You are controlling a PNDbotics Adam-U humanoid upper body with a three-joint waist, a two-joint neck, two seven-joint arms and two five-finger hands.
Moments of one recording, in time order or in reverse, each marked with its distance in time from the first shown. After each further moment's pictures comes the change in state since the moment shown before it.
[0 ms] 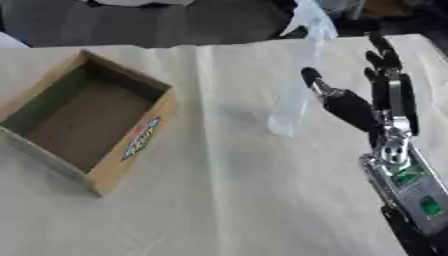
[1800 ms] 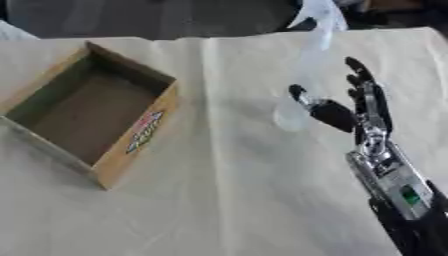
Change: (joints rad) left arm -0.009 0.007 0.000 0.000 0.002 0.004 -0.007; right arm -0.055 0.004 0.024 0.205 -0.065 0.031 0.016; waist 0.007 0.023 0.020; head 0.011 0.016
